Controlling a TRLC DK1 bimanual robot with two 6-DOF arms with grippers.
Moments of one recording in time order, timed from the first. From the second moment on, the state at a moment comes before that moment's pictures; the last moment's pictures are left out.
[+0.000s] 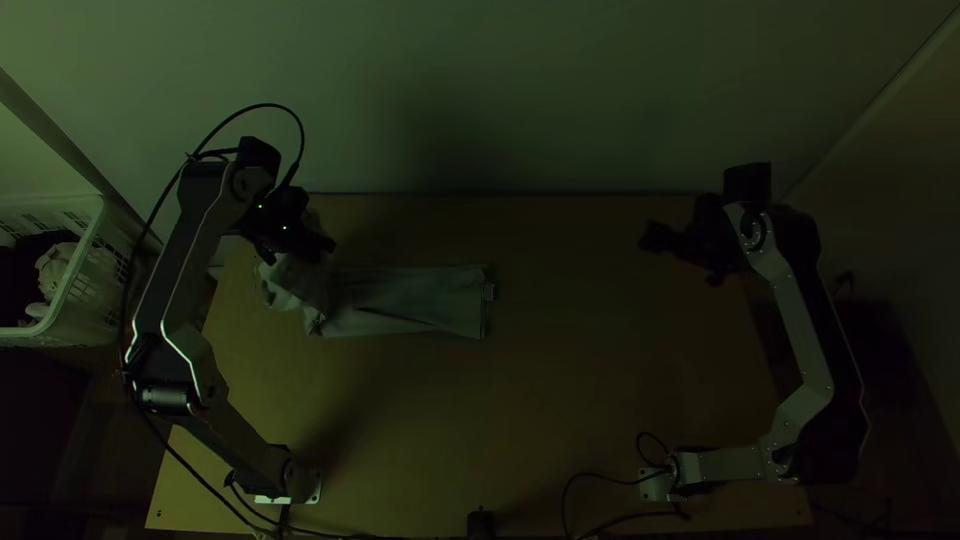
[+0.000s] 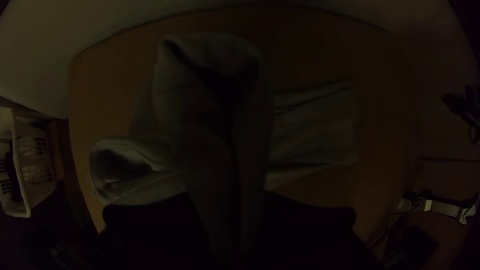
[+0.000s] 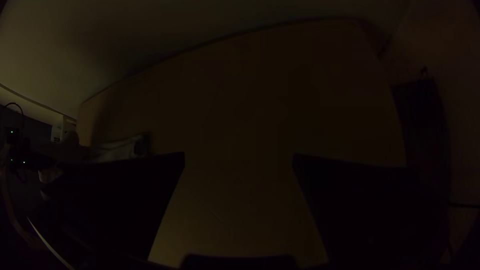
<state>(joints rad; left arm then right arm) -0.04 1.74 1.94 -1.43 0.12 0.16 0.01 1.50 1.56 -1.04 -0.23 0.21</state>
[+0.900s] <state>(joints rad) -0.61 2.27 2.23 -1.39 -0.09 0.07 -0.04 1.42 1.38 -0.95 -0.23 0.21</state>
